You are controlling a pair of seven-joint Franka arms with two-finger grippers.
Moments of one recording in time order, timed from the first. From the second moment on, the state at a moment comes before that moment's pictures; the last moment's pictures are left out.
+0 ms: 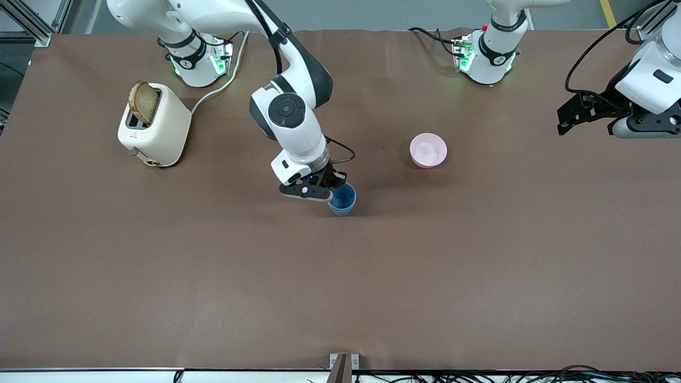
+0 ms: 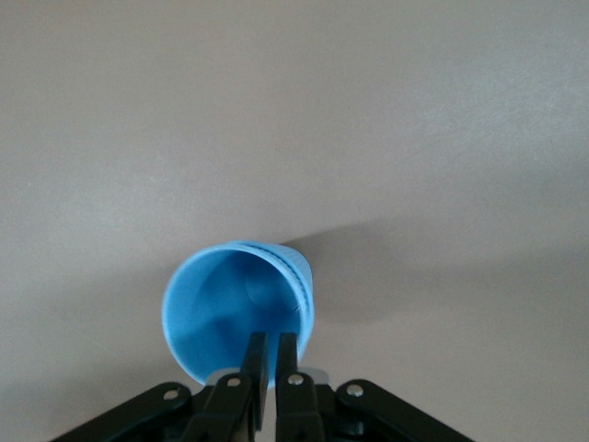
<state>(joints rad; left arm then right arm) -0.02 -0.05 -0.13 -1.59 0.01 1.55 -0.11 0.81 0.52 -0.12 -1.62 0.17 2.29 0.82</state>
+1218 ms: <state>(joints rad) -0.02 -0.05 -0.13 -1.59 0.01 1.54 -0.11 0.35 0.00 -0.22 -1.64 -0.08 1.66 0.43</state>
